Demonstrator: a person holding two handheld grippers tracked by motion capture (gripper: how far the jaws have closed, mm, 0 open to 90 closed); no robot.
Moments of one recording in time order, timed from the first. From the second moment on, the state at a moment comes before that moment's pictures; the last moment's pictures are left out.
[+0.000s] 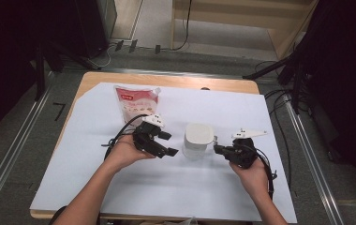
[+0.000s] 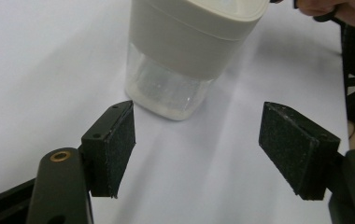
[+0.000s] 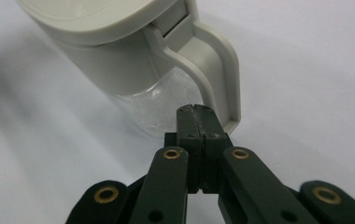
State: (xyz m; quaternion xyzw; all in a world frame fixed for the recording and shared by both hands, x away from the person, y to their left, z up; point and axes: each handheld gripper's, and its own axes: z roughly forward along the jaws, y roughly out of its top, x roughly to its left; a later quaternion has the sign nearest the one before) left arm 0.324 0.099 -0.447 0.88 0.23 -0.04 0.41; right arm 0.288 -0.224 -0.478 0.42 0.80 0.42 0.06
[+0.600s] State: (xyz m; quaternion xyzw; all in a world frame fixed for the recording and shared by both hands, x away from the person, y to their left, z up) left arm 0.344 0.084 -0.432 0.89 0.21 -0.05 0.40; right arm 0.303 -0.236 -0.456 0.43 0.79 0.44 0.08
